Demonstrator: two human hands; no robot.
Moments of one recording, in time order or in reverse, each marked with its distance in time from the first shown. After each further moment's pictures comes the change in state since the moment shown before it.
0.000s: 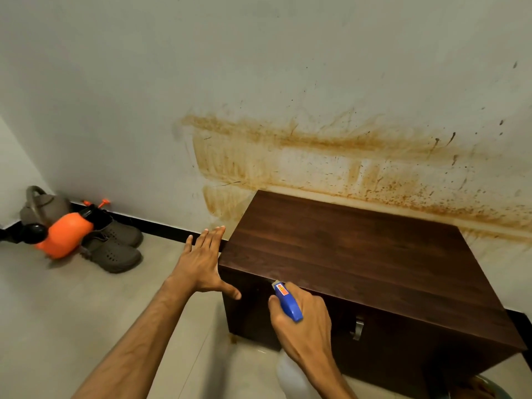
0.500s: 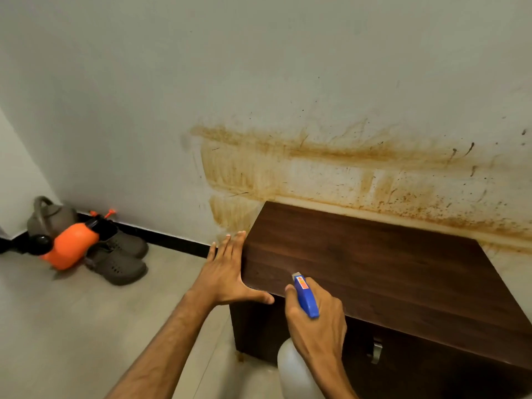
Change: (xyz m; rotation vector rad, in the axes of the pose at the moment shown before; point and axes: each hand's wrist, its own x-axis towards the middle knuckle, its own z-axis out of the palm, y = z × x) left_hand 0.007 0.027 -0.007 -0.182 0.105 0.070; right_hand 0.032 -0.010 0.010 0.033 0.212 0.070
